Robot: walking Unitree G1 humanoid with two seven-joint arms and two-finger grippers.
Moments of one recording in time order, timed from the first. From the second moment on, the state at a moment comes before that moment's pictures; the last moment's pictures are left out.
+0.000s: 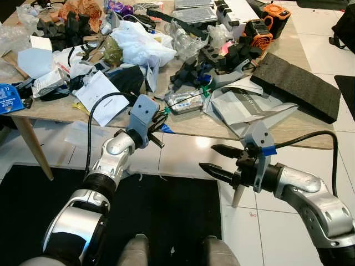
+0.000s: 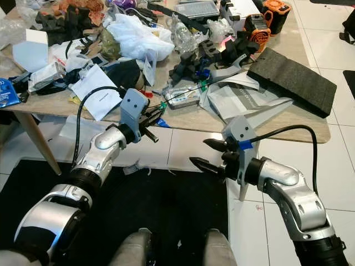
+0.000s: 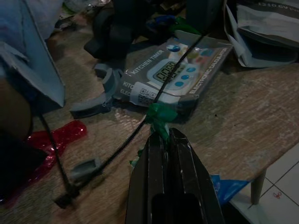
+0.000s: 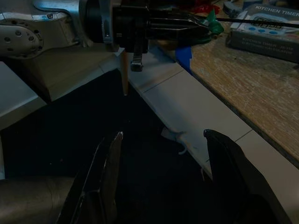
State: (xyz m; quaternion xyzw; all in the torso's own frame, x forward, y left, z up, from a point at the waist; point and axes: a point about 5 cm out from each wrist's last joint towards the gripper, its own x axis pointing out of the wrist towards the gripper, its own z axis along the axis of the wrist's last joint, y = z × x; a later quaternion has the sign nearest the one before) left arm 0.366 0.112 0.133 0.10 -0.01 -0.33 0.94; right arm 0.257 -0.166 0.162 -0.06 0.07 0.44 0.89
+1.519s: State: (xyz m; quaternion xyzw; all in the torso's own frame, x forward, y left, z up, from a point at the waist) left arm 0.275 0.160 0.126 -0.13 -0.15 -0.15 0.97; right arm 0.289 -0.146 0.167 0.11 -0.05 0.27 0.96
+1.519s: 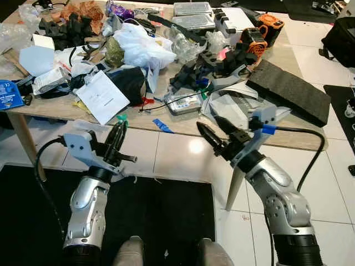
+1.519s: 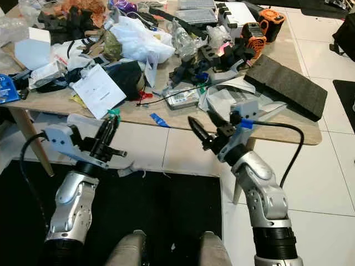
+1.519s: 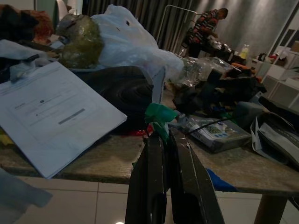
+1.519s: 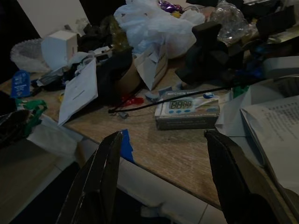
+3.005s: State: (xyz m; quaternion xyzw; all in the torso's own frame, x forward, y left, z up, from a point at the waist) left arm 0.274 0.153 0.124 -0.09 -0.11 -0.16 0.98; right arm 0.286 -0.140 0.161 0.08 -0.04 0.32 0.94
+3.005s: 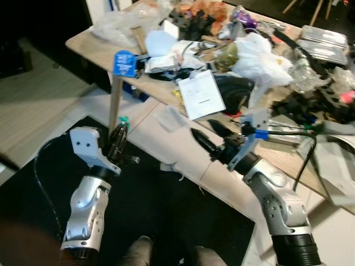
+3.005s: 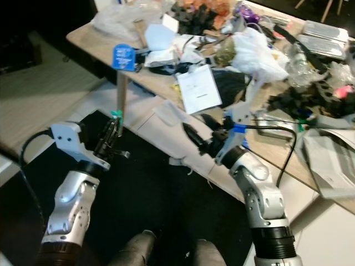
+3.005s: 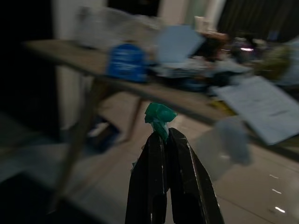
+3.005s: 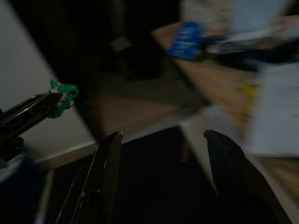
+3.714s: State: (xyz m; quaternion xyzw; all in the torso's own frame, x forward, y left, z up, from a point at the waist) left arm 0.274 0.151 0.121 -0.10 -0.10 -0.16 0.98; right arm 0.286 -0.140 0.158 0.08 -0.04 0.32 0.94
